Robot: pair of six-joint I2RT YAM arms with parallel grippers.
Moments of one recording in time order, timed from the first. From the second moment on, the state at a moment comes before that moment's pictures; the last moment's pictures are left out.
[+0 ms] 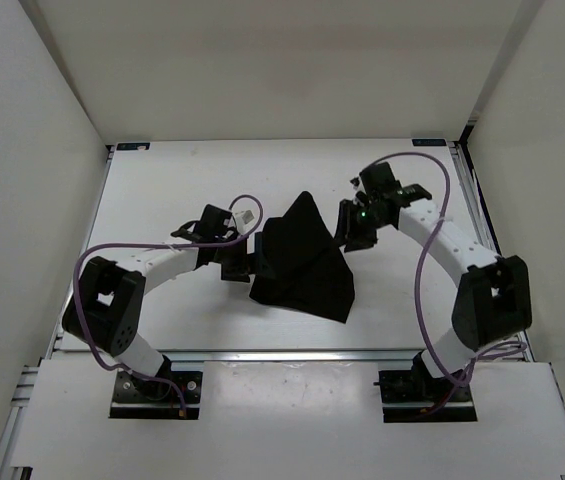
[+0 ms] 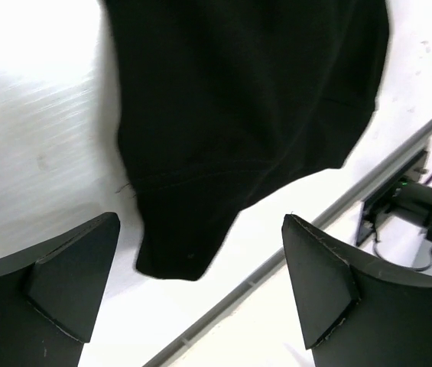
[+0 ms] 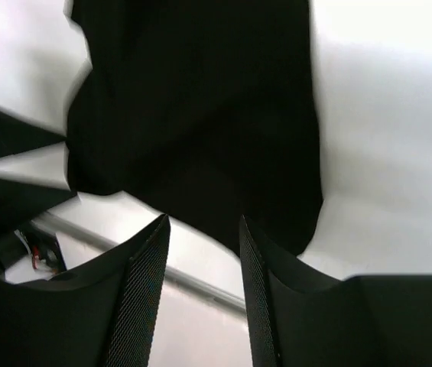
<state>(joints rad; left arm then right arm) -0.45 1.57 0.87 -0.28 0.50 -0.49 0.38 1.64 1.35 -0.80 -0.31 0.41</state>
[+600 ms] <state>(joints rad) -0.26 1.55 0.57 0.03 0.78 -0.59 0.39 1.22 0.80 -0.79 -0.32 0.66</state>
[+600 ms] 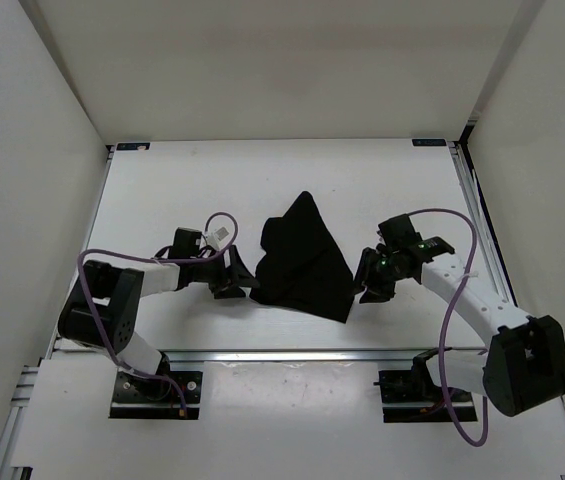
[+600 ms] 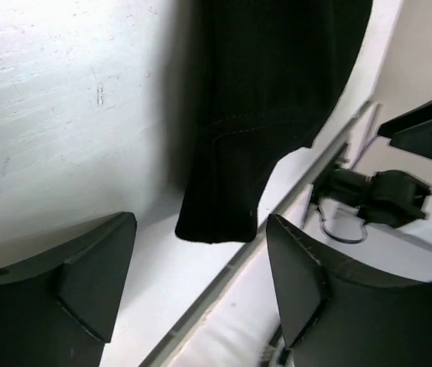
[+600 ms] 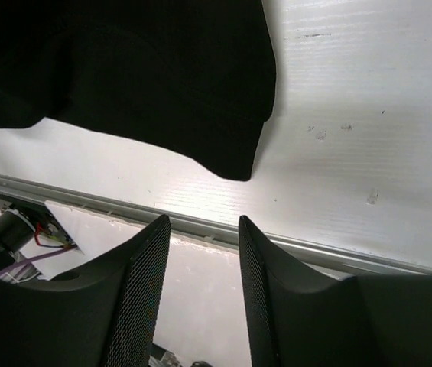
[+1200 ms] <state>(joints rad) -0.18 1.68 0.45 0.41 0.92 -0.79 0.43 1.20 0.80 -0.83 -0.30 0.73</state>
